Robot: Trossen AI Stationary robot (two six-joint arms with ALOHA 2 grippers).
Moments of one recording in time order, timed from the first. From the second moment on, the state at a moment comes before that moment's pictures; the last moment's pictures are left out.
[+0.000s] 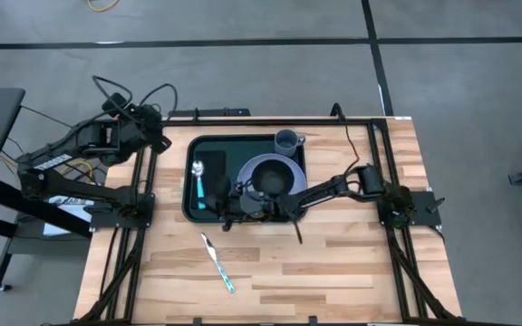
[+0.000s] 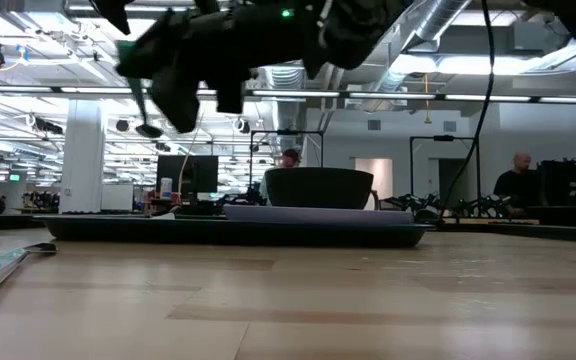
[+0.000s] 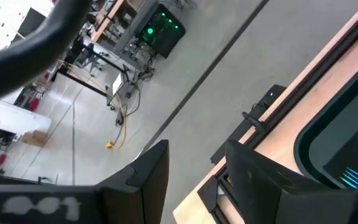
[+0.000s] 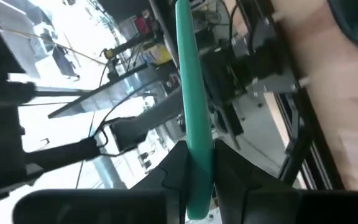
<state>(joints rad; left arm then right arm) 0.21 1.00 1.38 -1.35 -1.02 -0.11 0.14 2.24 1.56 0.62 0.32 1.98</state>
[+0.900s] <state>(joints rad) 0.22 0.86 1.38 -1.33 -0.95 -0.08 0.10 2.31 1.77 0.12 0.36 2.04</state>
